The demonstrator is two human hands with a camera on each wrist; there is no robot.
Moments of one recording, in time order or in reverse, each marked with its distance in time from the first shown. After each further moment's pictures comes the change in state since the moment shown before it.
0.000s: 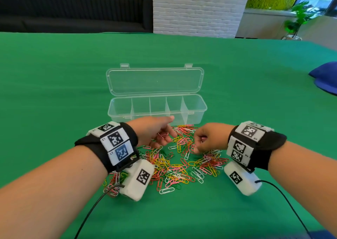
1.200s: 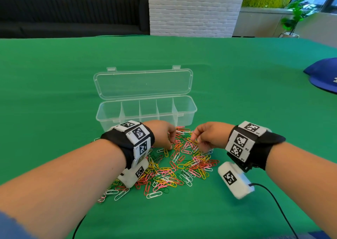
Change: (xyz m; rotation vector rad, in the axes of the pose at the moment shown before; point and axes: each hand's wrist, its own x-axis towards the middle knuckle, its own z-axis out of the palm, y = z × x) left_hand 0.029 0.023 0.029 1.116 0.152 0.176; right_hand 0.009 0.034 0.006 0.789 -0.010 0.254
